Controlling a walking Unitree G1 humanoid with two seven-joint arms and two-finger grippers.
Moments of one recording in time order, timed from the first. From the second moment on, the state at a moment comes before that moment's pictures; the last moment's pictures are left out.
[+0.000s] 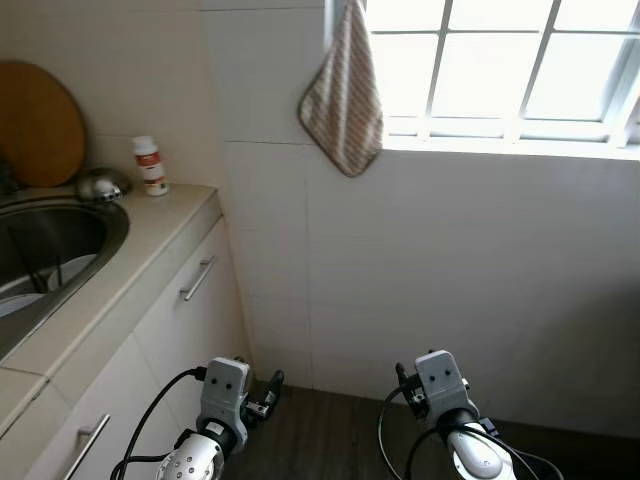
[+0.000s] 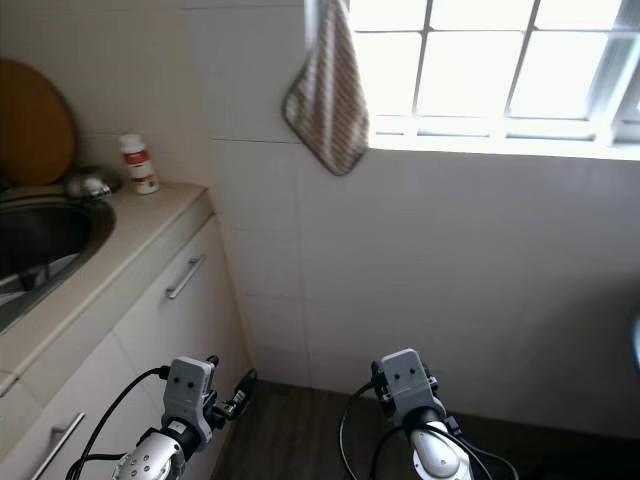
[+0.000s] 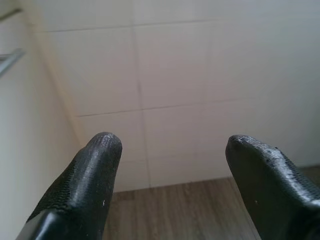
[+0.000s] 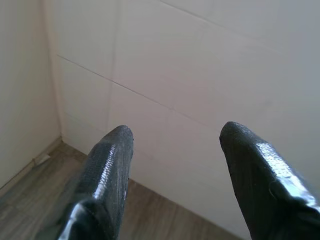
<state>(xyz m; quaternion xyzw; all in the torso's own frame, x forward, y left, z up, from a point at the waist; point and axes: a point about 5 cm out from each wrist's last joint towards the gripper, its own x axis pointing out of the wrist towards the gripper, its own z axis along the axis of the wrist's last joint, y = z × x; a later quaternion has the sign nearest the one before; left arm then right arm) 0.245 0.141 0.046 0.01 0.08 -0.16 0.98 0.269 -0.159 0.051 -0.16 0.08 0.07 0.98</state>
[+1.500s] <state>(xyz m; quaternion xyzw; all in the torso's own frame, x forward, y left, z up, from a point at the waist) 0.245 0.131 0.048 -0.01 0.08 -0.17 0.98 0.274 -0.166 0.083 -0.26 -0.05 0.01 0.96</state>
